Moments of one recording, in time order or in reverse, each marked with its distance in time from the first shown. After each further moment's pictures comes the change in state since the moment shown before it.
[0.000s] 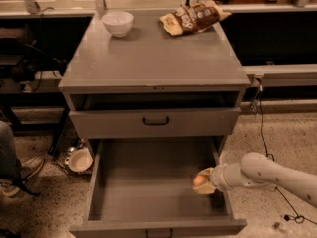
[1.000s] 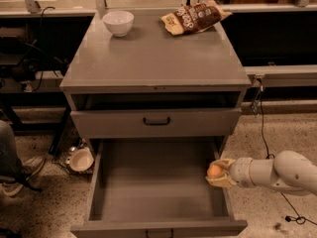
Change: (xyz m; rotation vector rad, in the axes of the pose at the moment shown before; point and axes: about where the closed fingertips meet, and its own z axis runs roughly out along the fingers) arm -0.029 -0.006 -0.104 0.073 -0.193 -0.037
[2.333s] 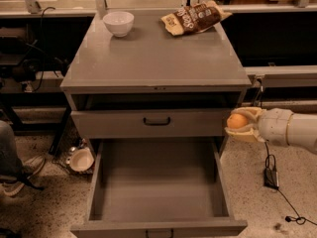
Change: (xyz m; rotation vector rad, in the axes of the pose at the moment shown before) arm -0.178 -0.050 -0.152 0.242 -0.148 -0.267
